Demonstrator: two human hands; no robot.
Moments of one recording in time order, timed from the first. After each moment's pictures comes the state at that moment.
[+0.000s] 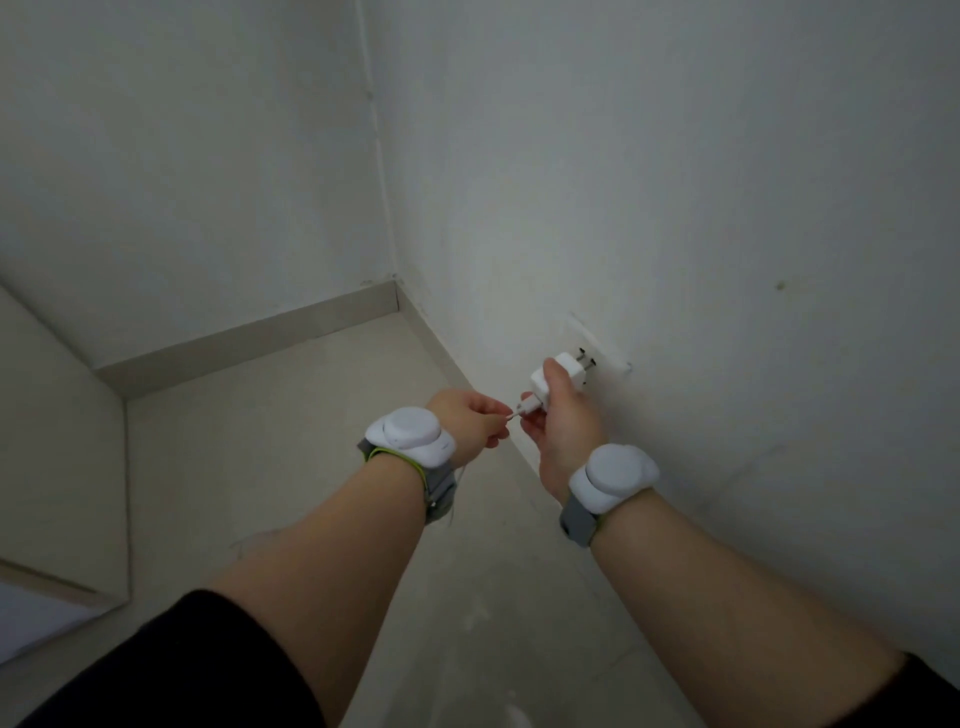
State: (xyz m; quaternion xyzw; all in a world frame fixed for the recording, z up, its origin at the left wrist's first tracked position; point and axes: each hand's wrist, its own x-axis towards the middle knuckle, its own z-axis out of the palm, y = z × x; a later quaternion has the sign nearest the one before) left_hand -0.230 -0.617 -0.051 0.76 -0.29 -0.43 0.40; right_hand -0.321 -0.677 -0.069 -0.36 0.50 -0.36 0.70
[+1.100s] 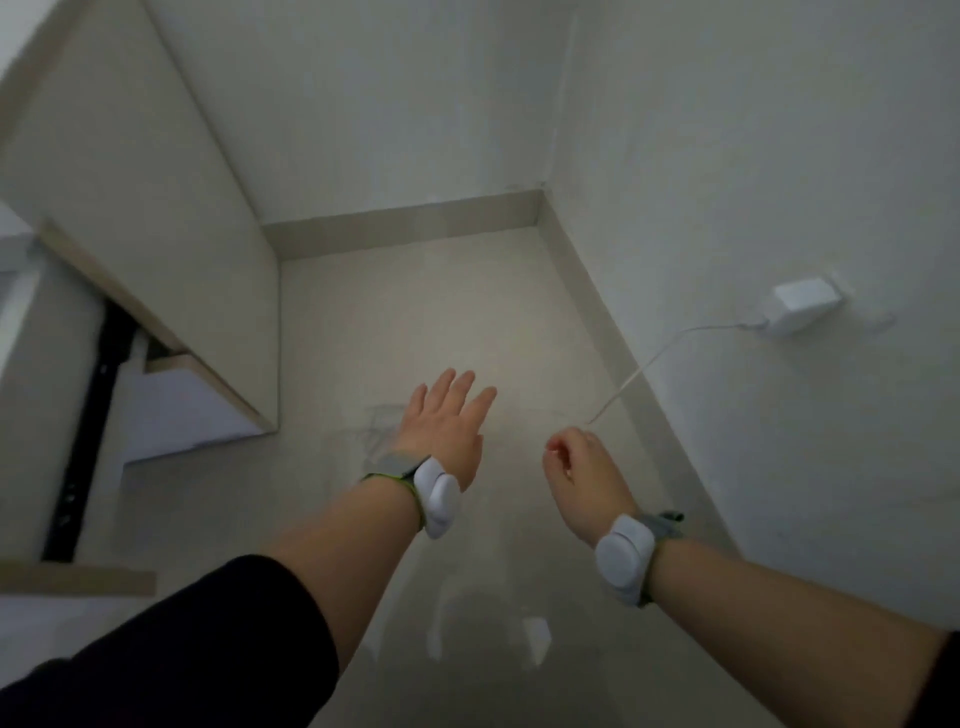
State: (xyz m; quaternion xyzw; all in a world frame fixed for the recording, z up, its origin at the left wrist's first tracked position) left_hand -0.158 -0.447 -0.158 0.87 -0.47 -0.17 0.01; right_hand -0.308 -0.557 -0.173 -0.86 0.34 -0.04 0.37
